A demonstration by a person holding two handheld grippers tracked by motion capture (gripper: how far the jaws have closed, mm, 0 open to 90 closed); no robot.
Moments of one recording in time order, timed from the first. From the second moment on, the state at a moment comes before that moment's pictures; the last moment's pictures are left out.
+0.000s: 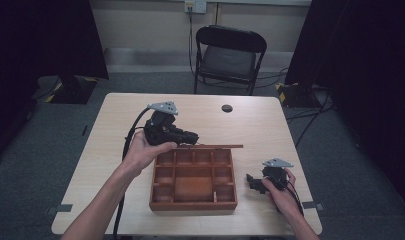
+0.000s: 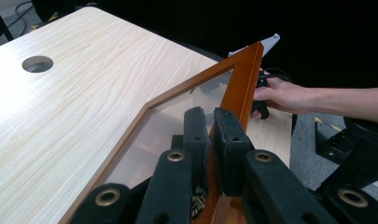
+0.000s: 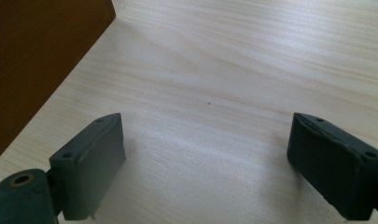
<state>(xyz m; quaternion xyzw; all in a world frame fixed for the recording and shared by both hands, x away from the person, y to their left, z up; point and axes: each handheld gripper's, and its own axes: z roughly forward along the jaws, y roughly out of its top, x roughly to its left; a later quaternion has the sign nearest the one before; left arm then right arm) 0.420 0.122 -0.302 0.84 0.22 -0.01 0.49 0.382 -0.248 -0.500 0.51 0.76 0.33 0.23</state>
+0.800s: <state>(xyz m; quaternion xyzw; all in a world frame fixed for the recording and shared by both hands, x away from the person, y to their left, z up) 0.420 0.122 -0.302 0.84 0.22 -0.01 0.49 0.382 -0.248 -0.500 0.51 0.76 0.33 0.23</state>
